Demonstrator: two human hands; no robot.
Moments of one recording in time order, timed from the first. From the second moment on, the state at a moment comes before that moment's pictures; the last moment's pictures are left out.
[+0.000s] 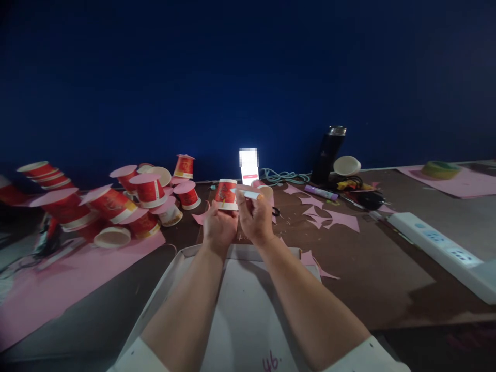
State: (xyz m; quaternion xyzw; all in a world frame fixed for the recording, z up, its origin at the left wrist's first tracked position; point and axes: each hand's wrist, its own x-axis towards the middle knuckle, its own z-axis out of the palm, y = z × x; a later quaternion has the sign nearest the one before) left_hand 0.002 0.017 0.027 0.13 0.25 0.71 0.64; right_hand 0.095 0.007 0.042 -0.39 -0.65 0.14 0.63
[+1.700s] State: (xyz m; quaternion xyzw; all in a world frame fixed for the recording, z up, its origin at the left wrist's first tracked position) left_hand 0.008 0.007 0.036 0.16 0.21 0.71 0.65; right_hand 0.091 0.012 0.034 -0.40 -0.62 0.18 0.65
